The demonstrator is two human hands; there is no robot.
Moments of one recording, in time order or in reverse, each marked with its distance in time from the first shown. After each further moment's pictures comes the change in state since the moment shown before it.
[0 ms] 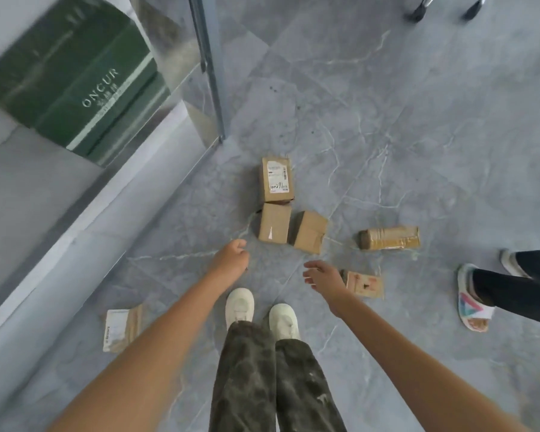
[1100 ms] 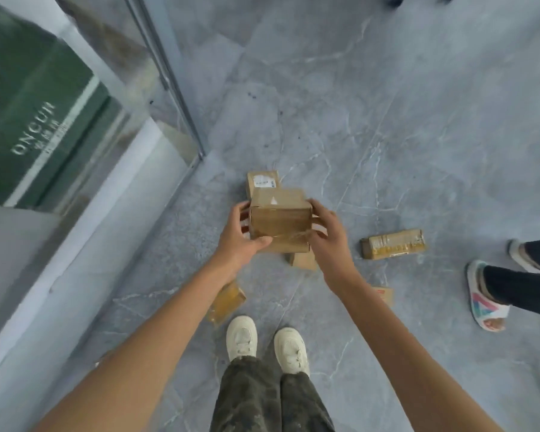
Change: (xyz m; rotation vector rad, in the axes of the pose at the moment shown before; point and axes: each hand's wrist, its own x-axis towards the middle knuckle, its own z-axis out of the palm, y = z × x) left_hand 0.061 0.086 -0.018 -0.392 -0.042 0.297; right_hand 0.039 -0.103 -0.013 0.246 0.151 -0.527
